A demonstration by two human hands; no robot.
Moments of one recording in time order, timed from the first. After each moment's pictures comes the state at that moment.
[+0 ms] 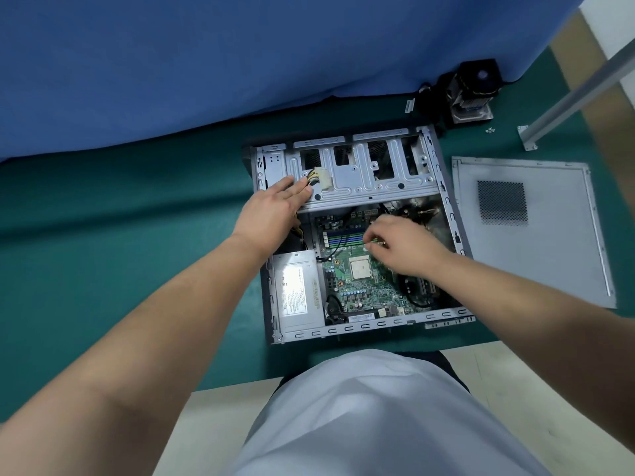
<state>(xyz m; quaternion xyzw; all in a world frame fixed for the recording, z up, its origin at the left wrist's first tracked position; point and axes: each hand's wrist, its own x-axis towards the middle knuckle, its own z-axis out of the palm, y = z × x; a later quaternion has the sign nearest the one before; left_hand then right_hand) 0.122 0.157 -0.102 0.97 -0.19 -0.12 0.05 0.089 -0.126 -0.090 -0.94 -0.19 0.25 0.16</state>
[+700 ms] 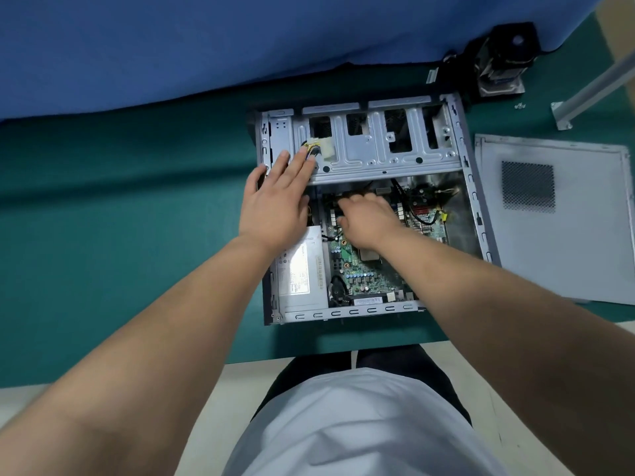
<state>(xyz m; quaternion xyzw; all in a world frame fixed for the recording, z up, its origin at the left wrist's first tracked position) 0.080 0.144 -0.121 0.99 -0.09 -0.02 0.08 0.108 -0.053 -0.147 -0.95 -0.18 0.26 0.06</state>
